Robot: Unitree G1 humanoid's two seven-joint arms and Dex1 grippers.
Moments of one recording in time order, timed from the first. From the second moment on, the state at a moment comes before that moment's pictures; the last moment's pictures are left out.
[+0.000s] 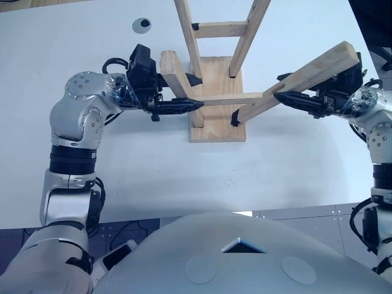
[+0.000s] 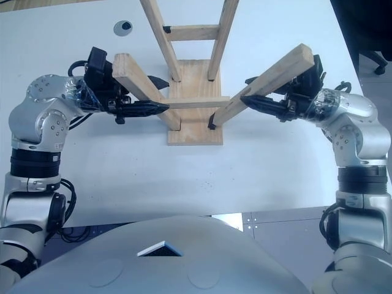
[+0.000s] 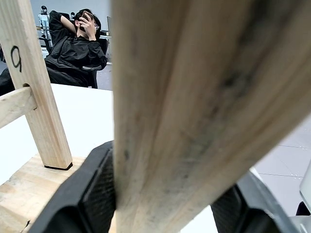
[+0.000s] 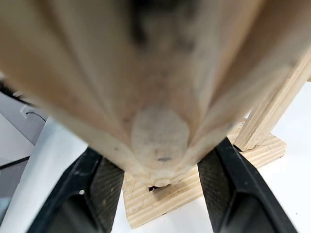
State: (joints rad) left arm -0.35 0.55 -0.11 0.00 -0.58 0.44 -1.31; right arm -0.17 -0.73 0.01 0.08 0.70 0.29 1.24
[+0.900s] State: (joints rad) left arm -0.34 0.56 -0.10 -0.07 -0.58 0.50 -1.28; right arm -0.42 -0.84 0.25 0.13 0.60 0.14 1.37
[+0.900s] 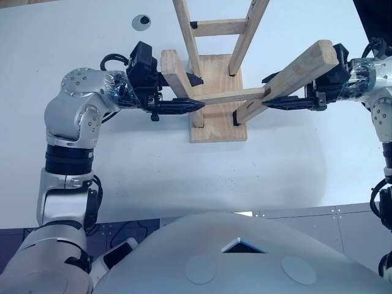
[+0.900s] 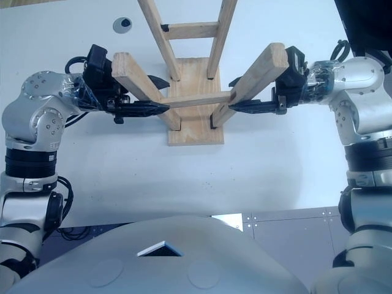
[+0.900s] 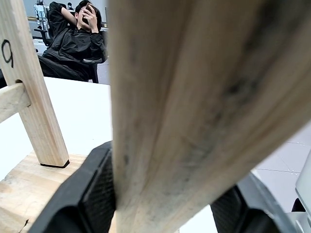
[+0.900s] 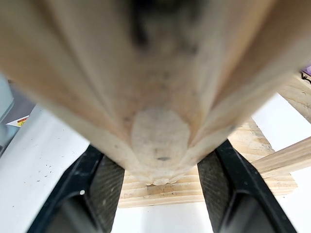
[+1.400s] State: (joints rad) left arm -0.34 0.56 -0.09 -0.09 -0.57 0.50 -1.27; right arm -0.50 -0.83 0.30 0.20 0.60 0.18 1.37
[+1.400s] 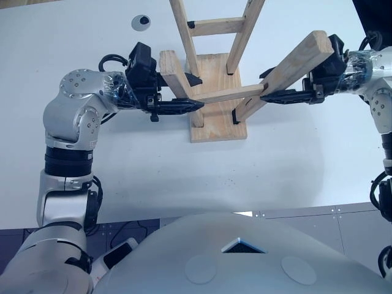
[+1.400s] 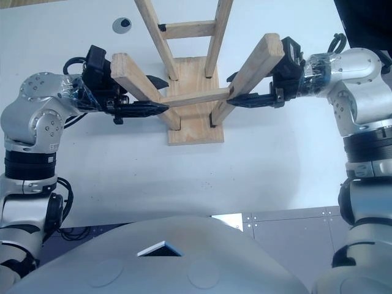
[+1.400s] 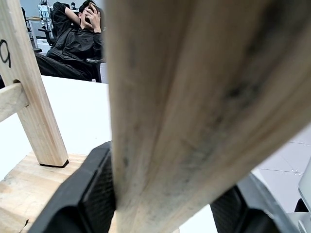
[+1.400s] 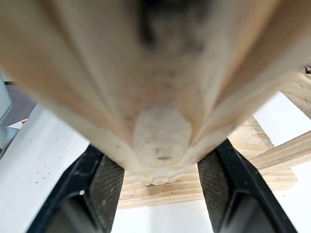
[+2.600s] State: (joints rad) left arm -0.39 0.70 -0.13 -0.16 -0.53 0.54 -1.28; right arm -0.52 -0.83 0.34 0.06 0.56 0.20 1.30
